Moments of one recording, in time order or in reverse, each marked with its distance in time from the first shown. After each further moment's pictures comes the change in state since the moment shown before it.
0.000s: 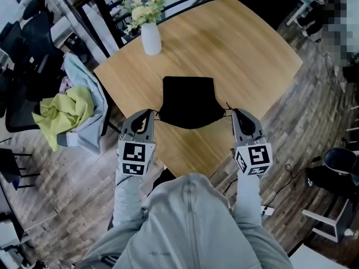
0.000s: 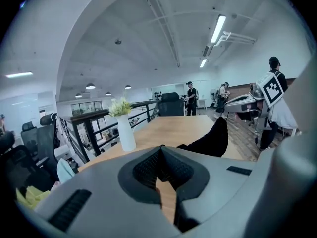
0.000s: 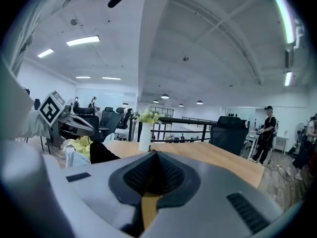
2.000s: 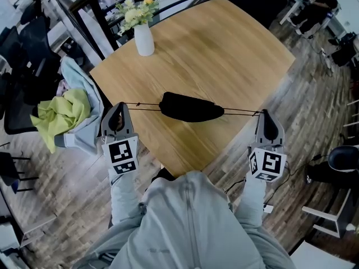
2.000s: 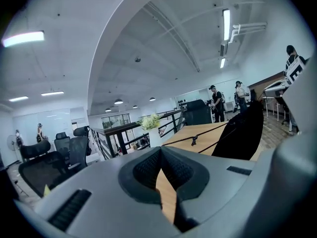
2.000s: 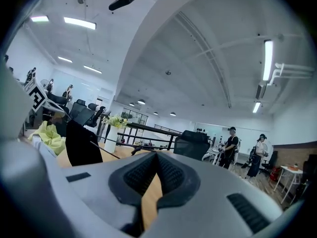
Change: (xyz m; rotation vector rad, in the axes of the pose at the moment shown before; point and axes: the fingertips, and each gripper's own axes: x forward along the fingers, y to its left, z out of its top) left arm -0.044 0.053 0.027 -0.013 -0.129 0.343; right arm -0.096 -0.088 0.023 -0.085 -0.081 -0.380
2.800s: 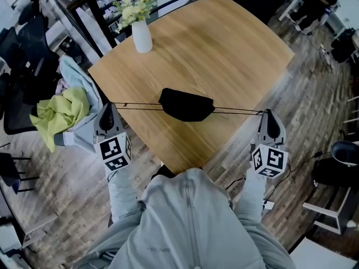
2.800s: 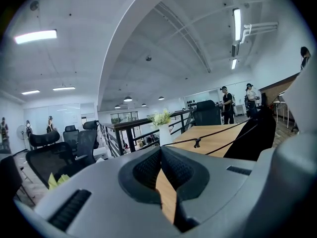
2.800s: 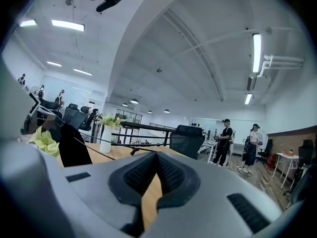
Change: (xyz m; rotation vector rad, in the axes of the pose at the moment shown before) left arm -0.003 0.035 -0.023 -0.077 0.009 0.092; right arm -0.007 -0.023 -0.030 0.095 0.024 -0.052
